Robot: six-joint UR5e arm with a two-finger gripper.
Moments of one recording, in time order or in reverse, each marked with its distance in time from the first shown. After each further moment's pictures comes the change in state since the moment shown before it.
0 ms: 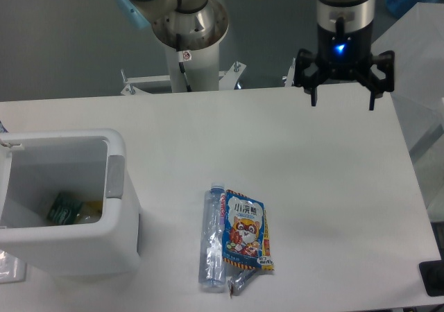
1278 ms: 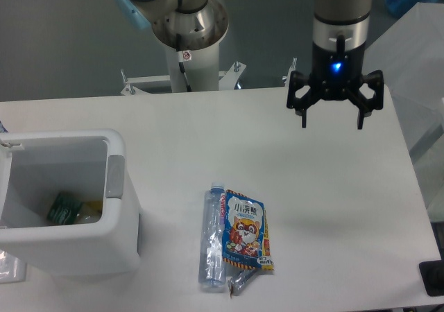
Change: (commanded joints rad) arm -0.052 -0.012 -0.193 0.209 -0.114 -0.229
